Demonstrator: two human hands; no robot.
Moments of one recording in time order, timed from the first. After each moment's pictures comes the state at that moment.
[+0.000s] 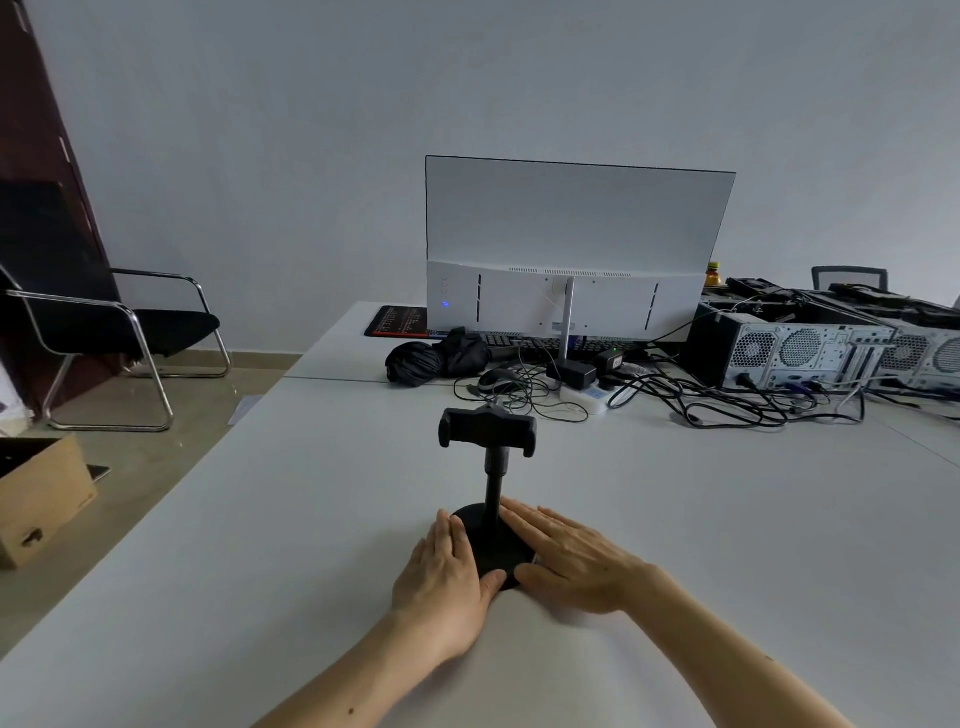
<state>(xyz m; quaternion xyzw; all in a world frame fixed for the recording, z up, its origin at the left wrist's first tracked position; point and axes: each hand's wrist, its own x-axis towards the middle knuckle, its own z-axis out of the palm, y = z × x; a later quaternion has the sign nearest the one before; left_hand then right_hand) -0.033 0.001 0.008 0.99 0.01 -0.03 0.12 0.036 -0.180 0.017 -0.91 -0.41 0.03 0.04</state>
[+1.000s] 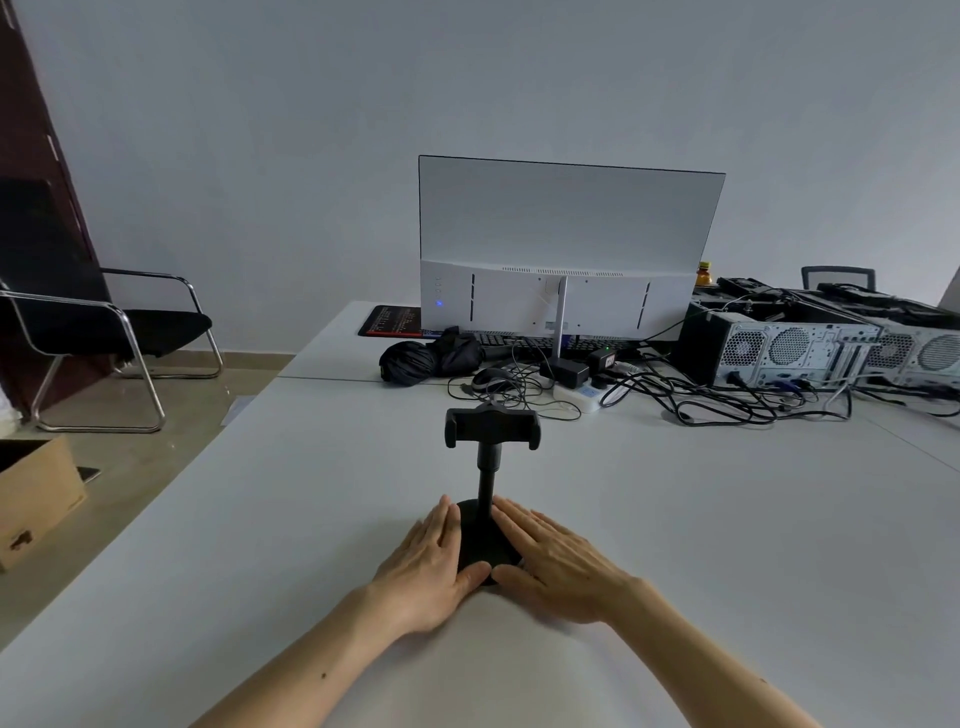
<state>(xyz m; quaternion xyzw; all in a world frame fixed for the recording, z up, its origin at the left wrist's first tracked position) -0.016 0.028 0.005 0.98 -0.08 -0.06 0.15 0.021 -0.170 0.010 -0.93 -0.36 0.01 0.06</state>
